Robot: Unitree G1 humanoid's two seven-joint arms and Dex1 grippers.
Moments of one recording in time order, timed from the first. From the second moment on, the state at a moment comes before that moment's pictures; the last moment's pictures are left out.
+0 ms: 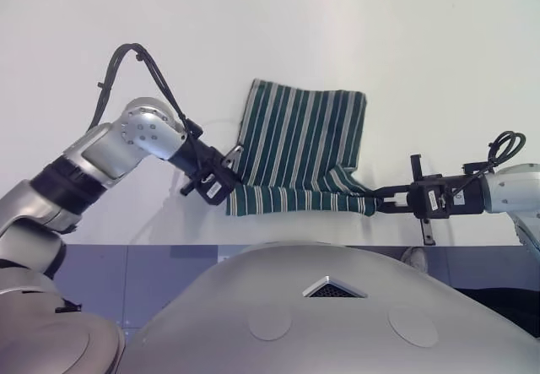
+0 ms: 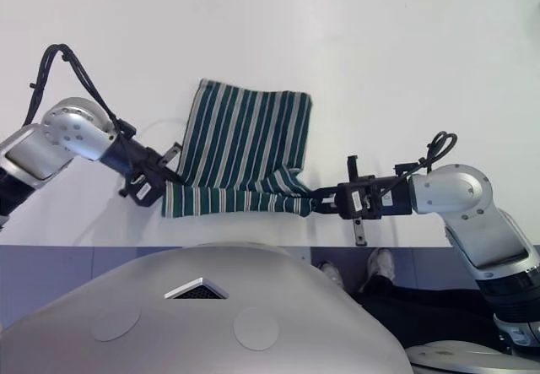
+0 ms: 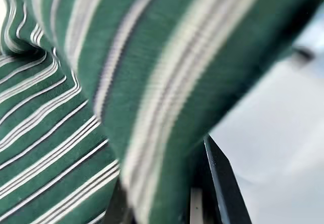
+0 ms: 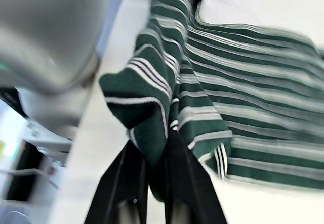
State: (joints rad) left arm -0.34 1.03 -0.79 -0.21 -0.29 -0.31 -1.49; right arm 0.38 -1.05 0.14 -0.48 0.44 0.02 1.22
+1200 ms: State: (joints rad) left arm -0.58 0.65 -0.38 0.45 -0.18 0.12 -1.41; right arm -0.18 -0.49 0.21 0.03 0.28 0.45 0.82
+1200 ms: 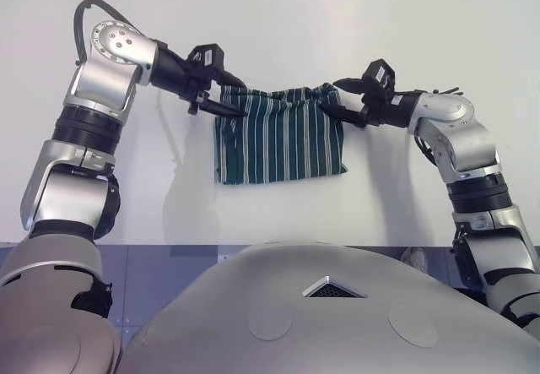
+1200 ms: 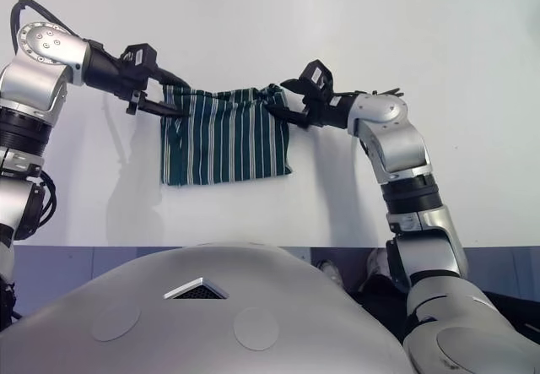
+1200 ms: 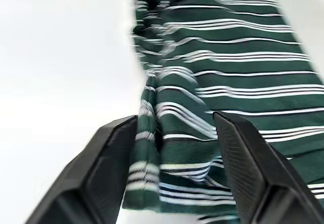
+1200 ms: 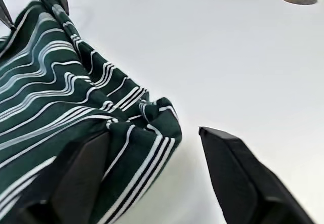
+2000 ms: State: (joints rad) left arm -0.26 0.48 -0.51 0.09 0.01 0.08 -0.84; right arm -0.01 -0.26 -0.19 -0.09 0.35 0.45 0.28
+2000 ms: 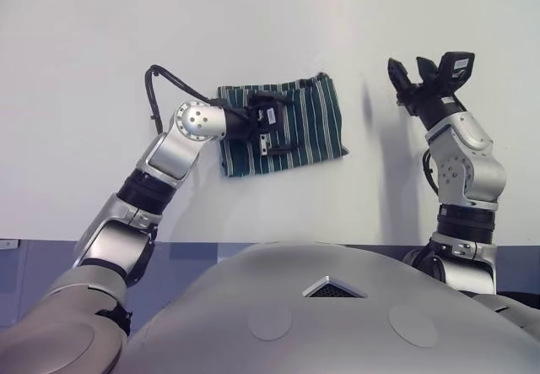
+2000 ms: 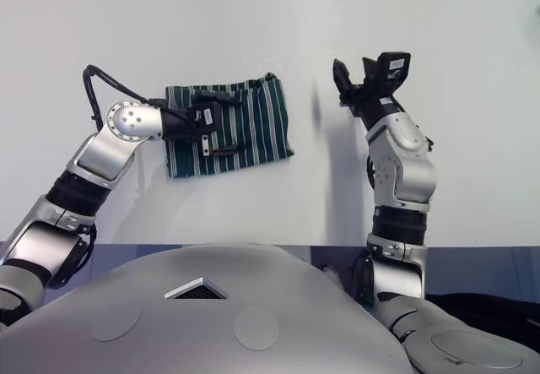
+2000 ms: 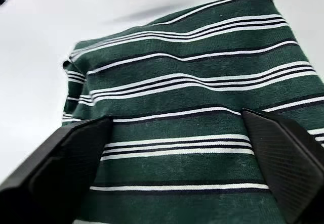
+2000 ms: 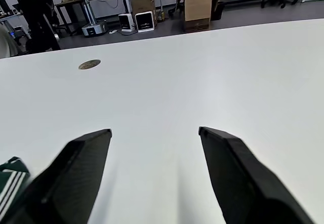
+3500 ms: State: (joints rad) left arm -0.50 0.05 -0.03 0.36 -0.04 -0.26 0.03; right arm -0.35 -0.03 -0.03 0.40 -0.04 -0.40 0.05
